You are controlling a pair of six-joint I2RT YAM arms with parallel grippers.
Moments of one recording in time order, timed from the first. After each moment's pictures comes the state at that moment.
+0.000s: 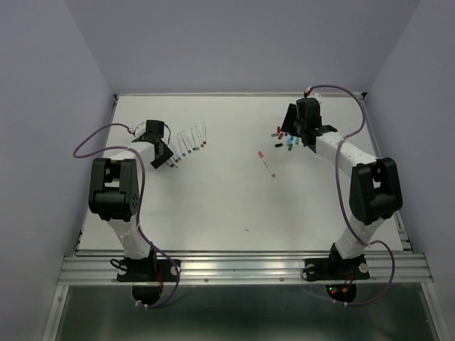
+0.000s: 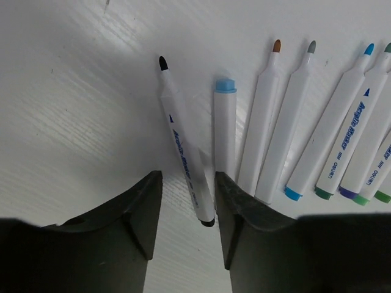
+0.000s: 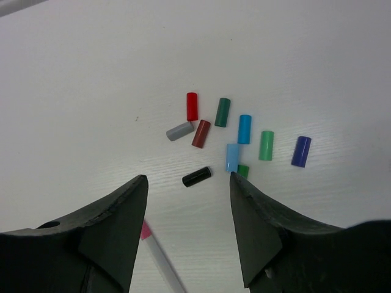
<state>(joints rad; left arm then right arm) -0.07 1.80 1.10 -0.30 -0.25 -0.74 0.27 1.80 1.31 -0.11 0.24 0.43</state>
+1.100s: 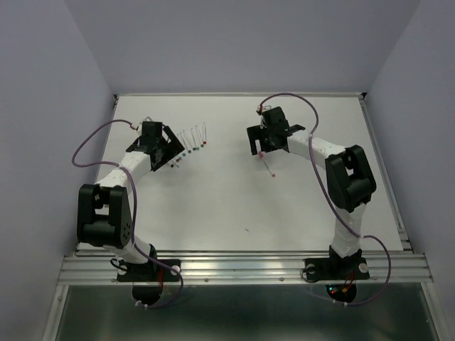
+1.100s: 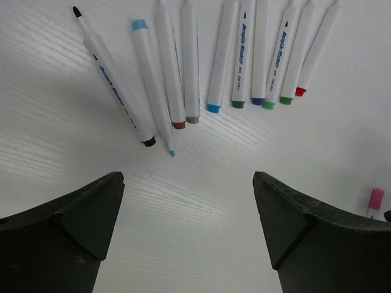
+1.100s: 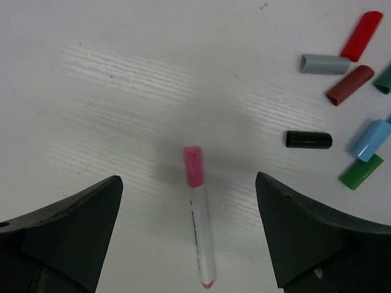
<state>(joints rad) -0.12 1.53 0.99 -0.29 -0.08 -0.69 0.43 1.94 1.43 -0.30 0.07 0.16</state>
